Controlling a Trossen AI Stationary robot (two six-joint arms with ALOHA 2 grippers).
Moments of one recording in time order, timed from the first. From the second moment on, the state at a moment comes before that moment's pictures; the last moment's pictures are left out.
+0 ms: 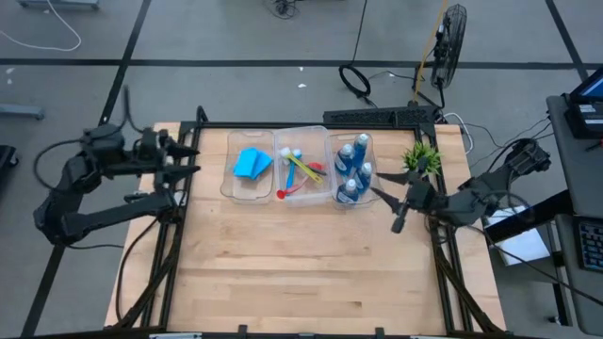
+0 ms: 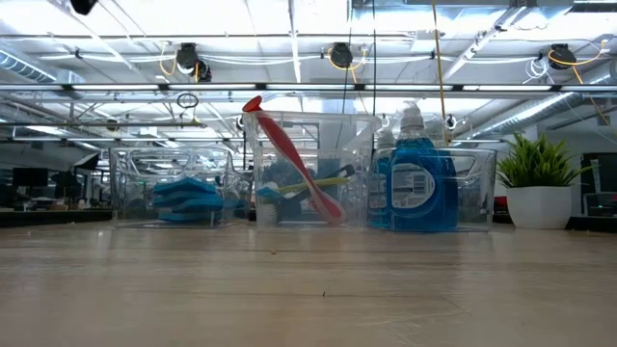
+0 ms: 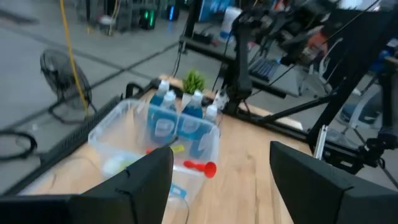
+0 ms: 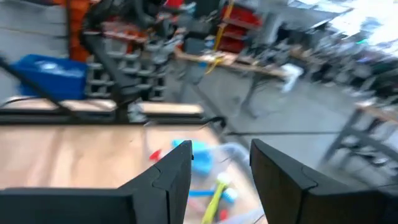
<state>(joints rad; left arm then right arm) 0.53 0.45 1.01 -0.77 0.35 -0.19 0.60 0.94 1.02 -0.25 1.03 -0.06</state>
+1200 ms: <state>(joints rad) 0.53 0.01 0.57 -0.58 0.39 -0.21 0.56 0.13 0.35 0.03 0.76 0.10</state>
